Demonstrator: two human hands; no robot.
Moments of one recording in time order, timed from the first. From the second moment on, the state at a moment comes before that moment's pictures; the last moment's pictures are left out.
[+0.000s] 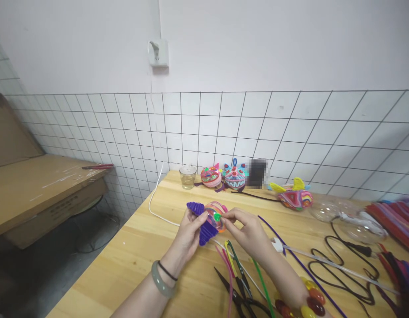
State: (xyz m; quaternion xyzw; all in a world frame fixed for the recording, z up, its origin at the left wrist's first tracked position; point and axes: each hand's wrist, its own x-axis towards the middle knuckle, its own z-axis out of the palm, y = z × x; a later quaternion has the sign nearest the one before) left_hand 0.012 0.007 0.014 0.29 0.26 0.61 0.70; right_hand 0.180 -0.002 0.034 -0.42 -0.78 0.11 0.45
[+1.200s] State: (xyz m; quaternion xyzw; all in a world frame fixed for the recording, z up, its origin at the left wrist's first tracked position) left_hand 0.018 0.003 0.015 0.29 0.29 0.59 0.70; right_hand 0.171 -0.005 0.032 -0.40 -0.81 0.11 0.42
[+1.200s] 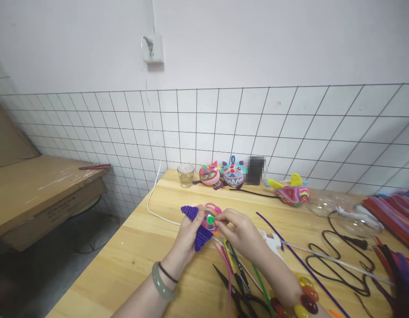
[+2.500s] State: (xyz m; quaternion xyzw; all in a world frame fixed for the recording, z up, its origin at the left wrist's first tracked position) left_hand 0.020 0.001 0.012 0.31 0.27 0.58 0.71; right_hand 0.172 -0.004 0.032 -0.40 -0.81 0.11 0.41
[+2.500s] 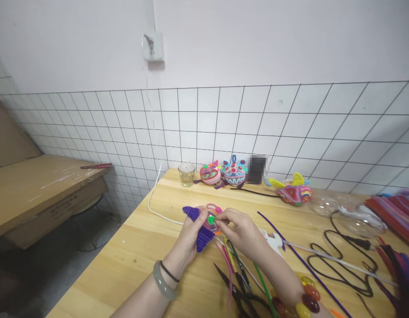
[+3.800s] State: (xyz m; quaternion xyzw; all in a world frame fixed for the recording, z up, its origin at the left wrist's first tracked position) left_hand 0.016 0.006 0.007 0.32 0.30 0.61 0.66; right_hand 0.175 -0.006 0.035 -0.45 -0.82 0.09 0.34
